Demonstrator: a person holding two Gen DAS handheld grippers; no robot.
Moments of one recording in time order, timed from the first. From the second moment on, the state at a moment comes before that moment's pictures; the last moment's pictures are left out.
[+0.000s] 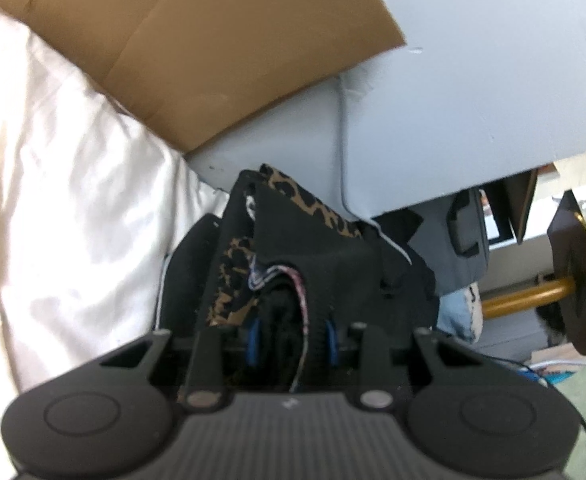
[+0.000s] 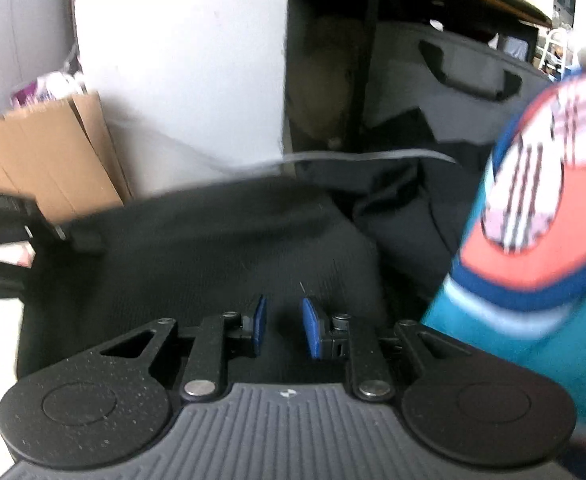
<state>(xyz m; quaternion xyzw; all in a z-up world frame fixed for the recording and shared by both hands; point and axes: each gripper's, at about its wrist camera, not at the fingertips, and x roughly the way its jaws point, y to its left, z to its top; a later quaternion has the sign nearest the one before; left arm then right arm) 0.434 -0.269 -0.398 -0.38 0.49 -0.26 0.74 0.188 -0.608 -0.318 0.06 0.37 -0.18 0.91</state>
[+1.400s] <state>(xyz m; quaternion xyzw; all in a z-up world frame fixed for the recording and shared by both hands) 0.446 -0.257 -0.372 -0.31 0.48 -0.29 0.77 0.221 -0.617 -0.322 0.09 0.34 -0.21 0.91</state>
